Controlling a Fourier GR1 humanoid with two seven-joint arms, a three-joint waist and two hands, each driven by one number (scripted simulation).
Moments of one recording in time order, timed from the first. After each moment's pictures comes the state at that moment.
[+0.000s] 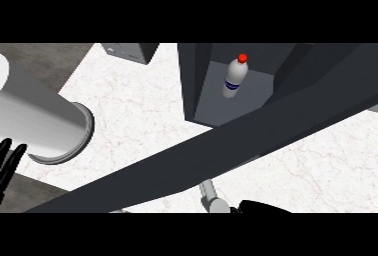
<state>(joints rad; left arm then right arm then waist) 0.37 0.81 -0.13 -1.88 1.01 -0.23 -0.54 -0.09 -0.23 0.53 -2.17 -0.25 0.56 0.41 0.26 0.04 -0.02</state>
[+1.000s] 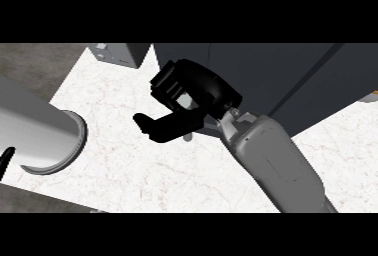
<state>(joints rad) 0.40 0.80 -0.09 -1.81 1.04 -0.27 -0.56 -0.84 -0.01 0.32 -1.44 -0.17 0.15 0.55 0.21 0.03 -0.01</state>
